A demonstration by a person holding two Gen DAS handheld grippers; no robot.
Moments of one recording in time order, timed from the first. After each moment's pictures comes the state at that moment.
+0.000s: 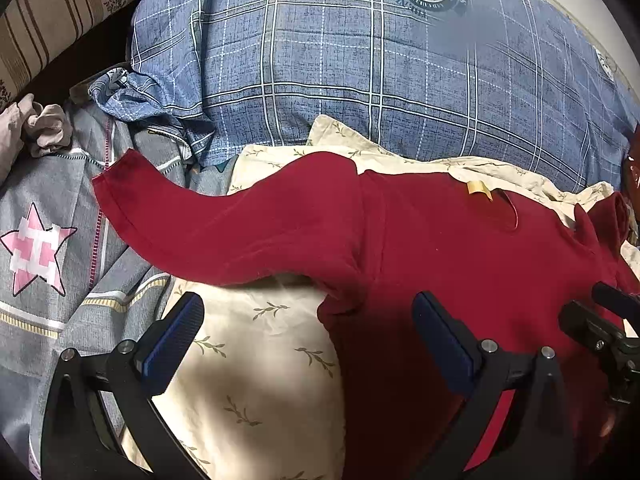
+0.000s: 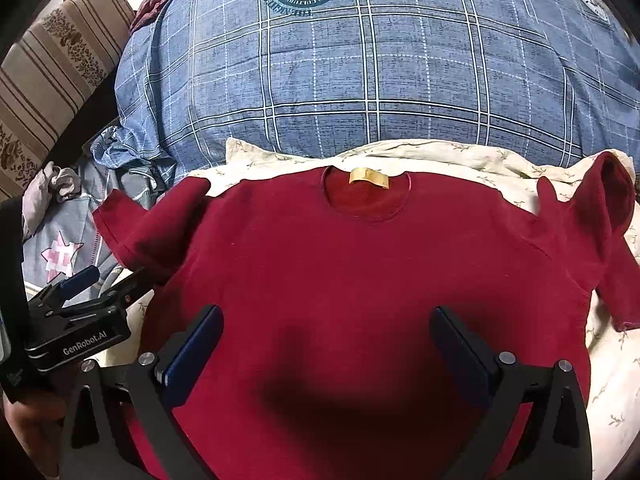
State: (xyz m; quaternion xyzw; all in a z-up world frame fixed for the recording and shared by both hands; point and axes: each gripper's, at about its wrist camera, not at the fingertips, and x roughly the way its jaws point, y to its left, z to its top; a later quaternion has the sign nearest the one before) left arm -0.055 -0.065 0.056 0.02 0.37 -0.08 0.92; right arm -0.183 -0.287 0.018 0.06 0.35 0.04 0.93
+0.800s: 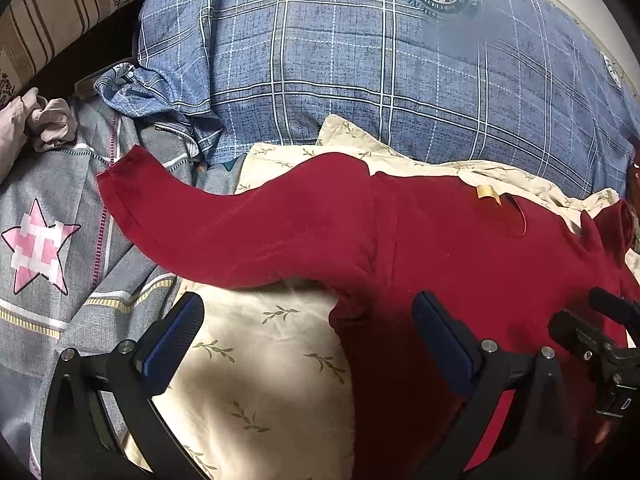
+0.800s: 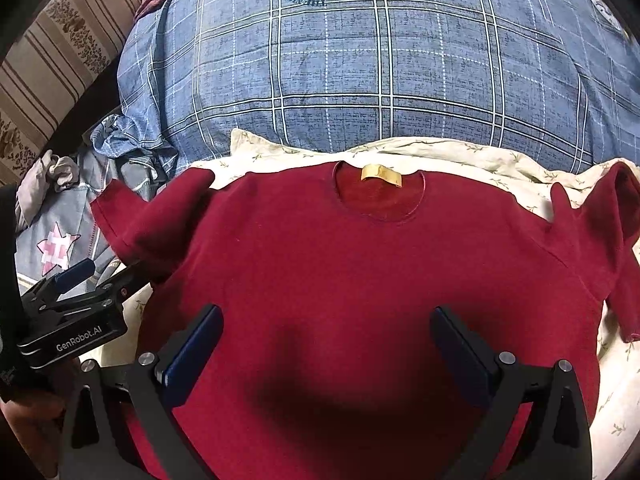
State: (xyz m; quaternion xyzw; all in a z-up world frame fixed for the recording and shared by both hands) left arm -0.049 -0.056 0.055 0.01 0.37 -0.08 0.92; right arm -0.172 -0.276 0.013 0.05 0.36 0.04 0.93
